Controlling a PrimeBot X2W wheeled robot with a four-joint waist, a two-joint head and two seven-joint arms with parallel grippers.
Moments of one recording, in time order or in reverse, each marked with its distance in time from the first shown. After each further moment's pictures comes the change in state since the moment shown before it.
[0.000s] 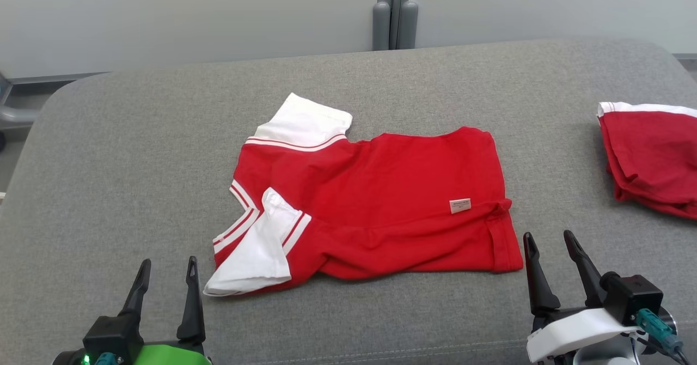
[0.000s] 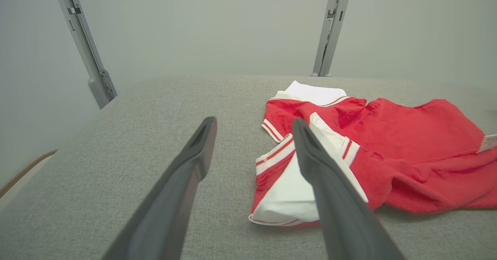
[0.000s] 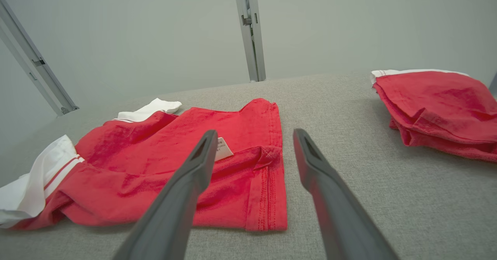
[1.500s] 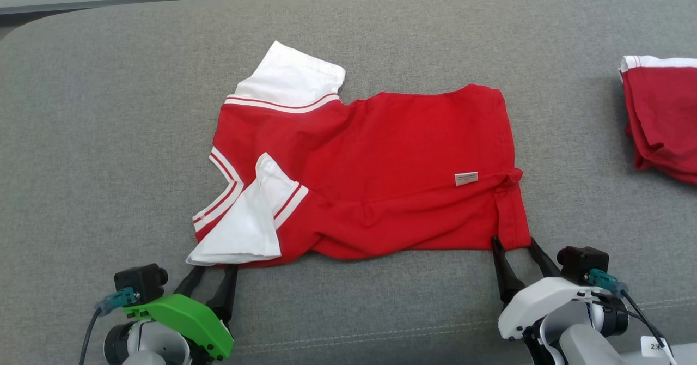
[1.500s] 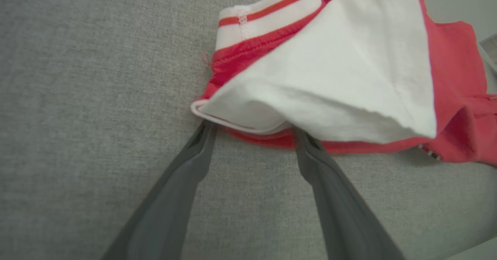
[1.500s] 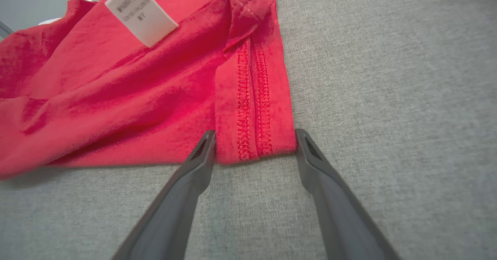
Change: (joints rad) left arm -0.267 -0.057 -0.059 0.451 -0.324 -0.266 0.191; right arm -0.244 0.002 0.082 0.443 0.137 0.000 0.037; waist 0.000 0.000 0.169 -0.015
